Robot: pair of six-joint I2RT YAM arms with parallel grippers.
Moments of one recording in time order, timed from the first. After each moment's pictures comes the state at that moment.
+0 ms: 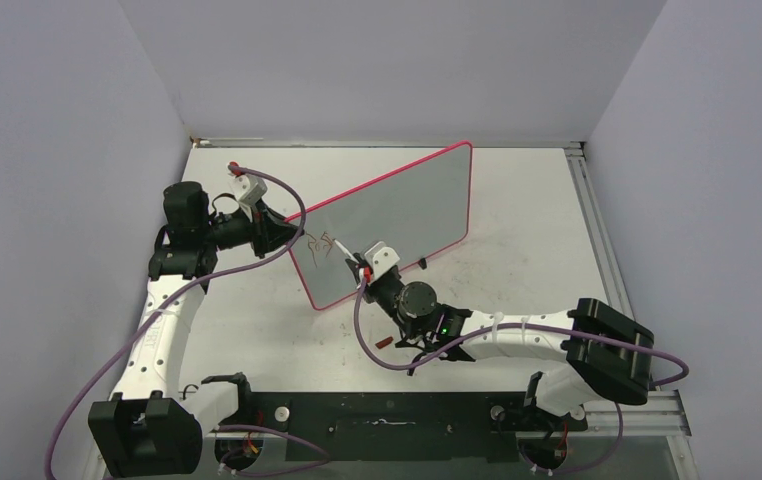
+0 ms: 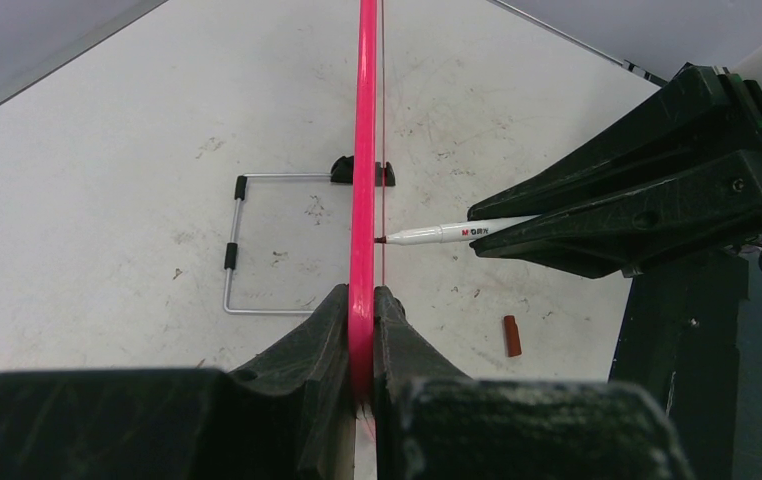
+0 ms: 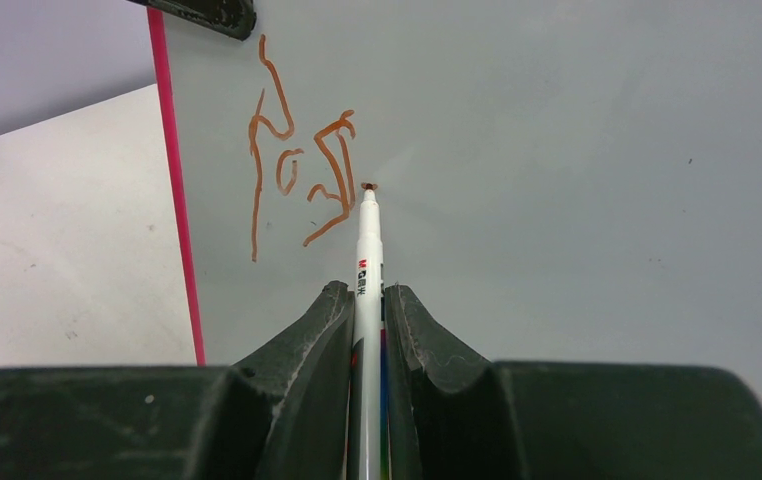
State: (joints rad) left arm 0.03 1.08 0.96 -0.30 1.10 0.18; right arm 1.17 1.45 0.70 0.79 0.46 -0.15
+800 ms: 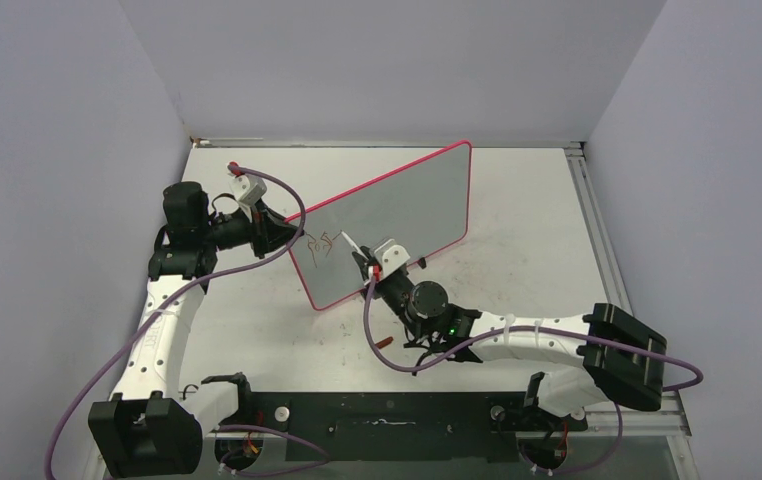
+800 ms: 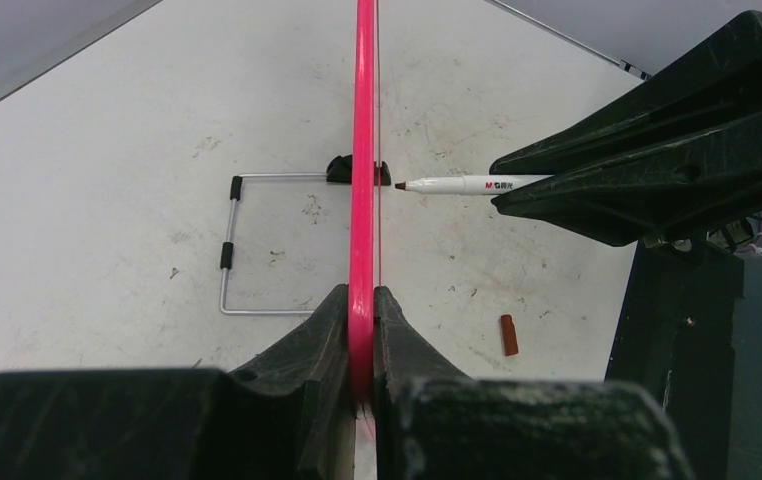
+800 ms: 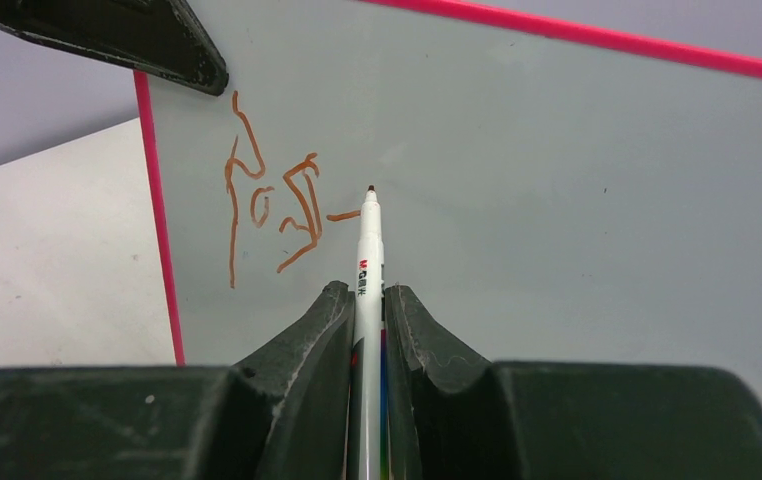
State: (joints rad) left arm 0.04 1.08 0.96 -0.30 1.11 0.18; right arm 1.17 1.38 0.69 0.80 0.49 -0.18
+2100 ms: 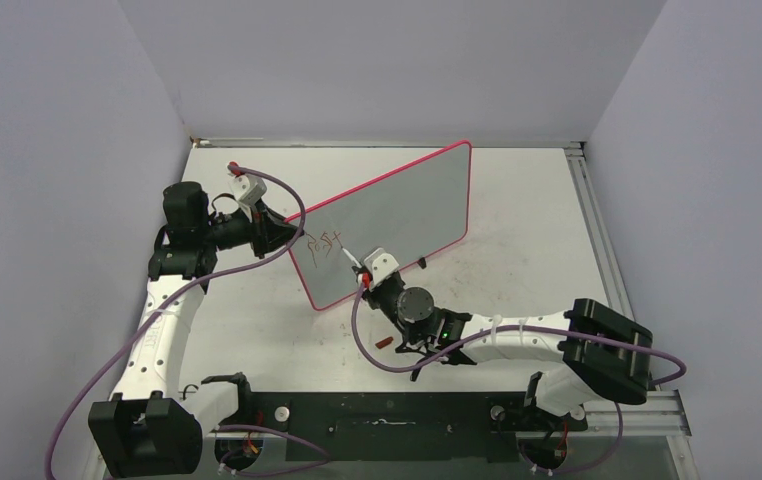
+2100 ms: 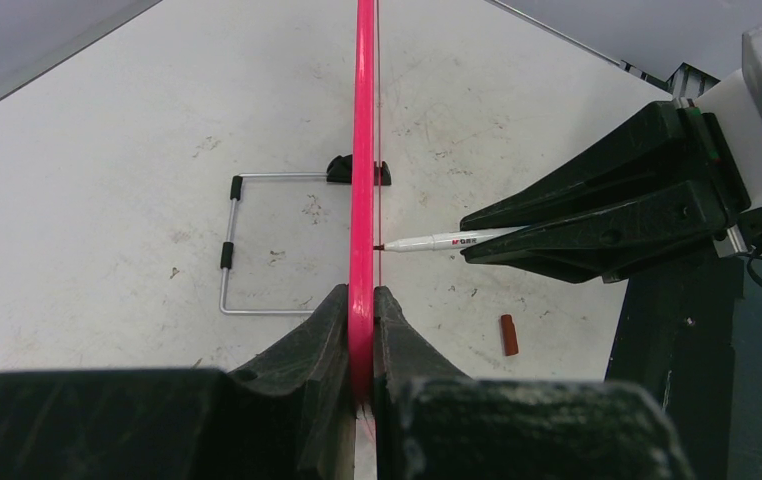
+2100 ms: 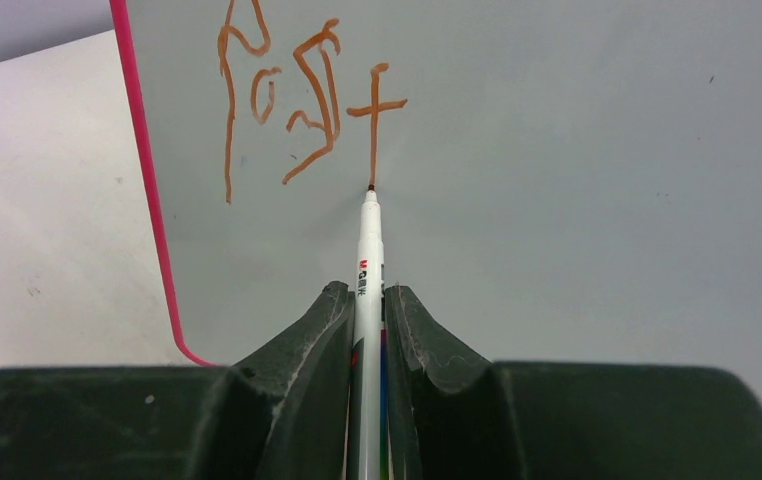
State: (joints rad) left arm 0.04 1.08 0.96 -0.30 1.11 0.18; right arm 1.18 1.45 0.67 0.77 0.51 -0.15
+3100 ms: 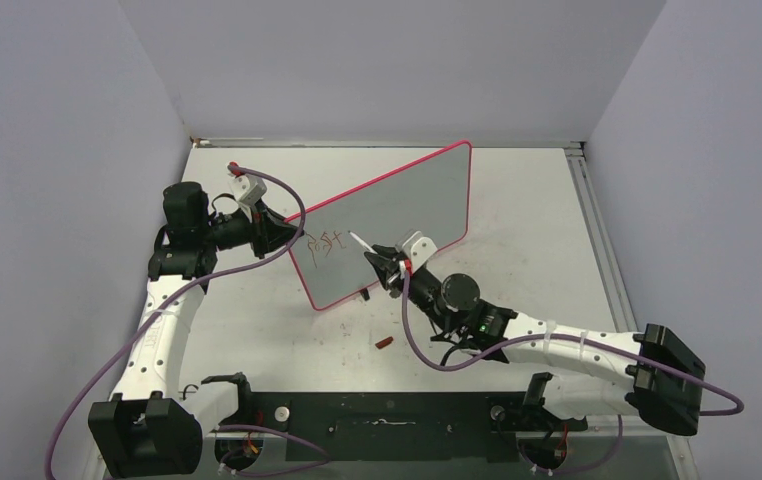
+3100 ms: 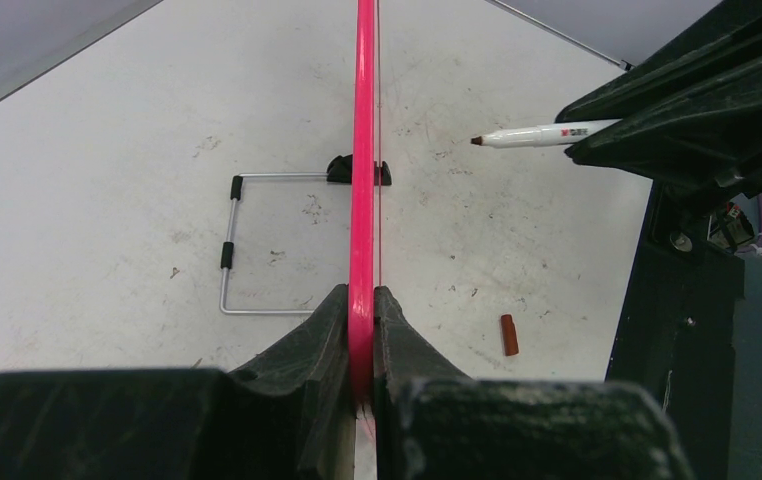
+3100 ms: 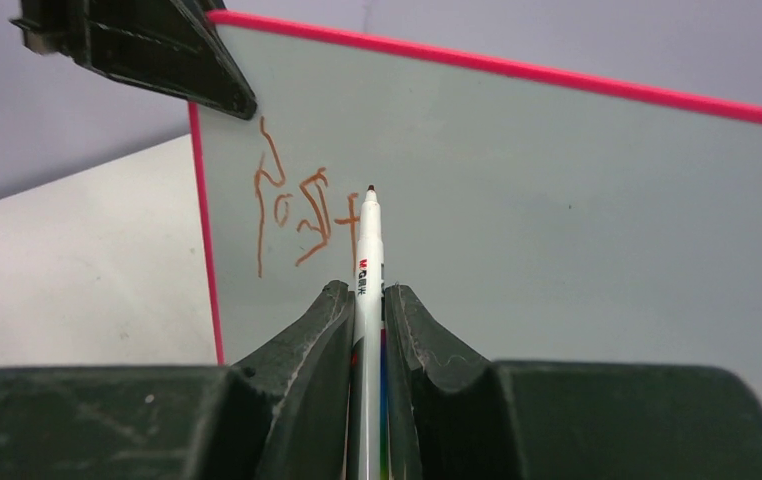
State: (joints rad) left arm 0.04 1.08 0.96 -0.31 1.11 0.18; right arm 1.13 1.17 0.65 0.65 0.33 -0.12
